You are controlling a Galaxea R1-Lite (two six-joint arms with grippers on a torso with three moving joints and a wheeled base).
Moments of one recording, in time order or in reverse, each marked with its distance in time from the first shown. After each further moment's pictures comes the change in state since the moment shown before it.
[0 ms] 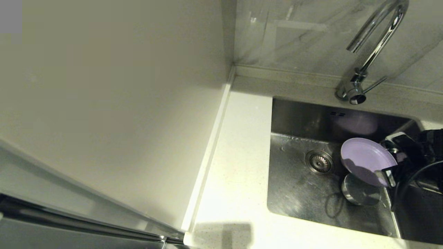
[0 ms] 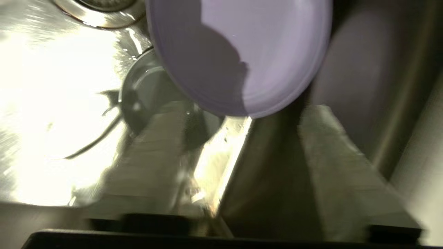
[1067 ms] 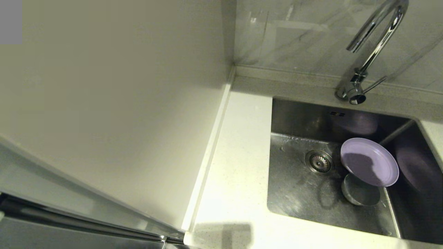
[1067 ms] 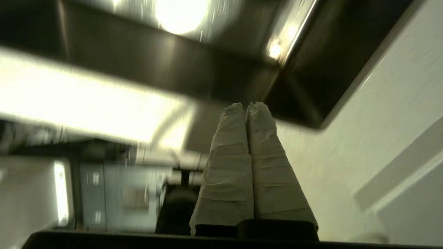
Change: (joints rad) left arm 0.000 0.000 0.000 0.000 0.000 0.000; right arm -0.002 -0.240 -1.022 1.771 0.179 0.173
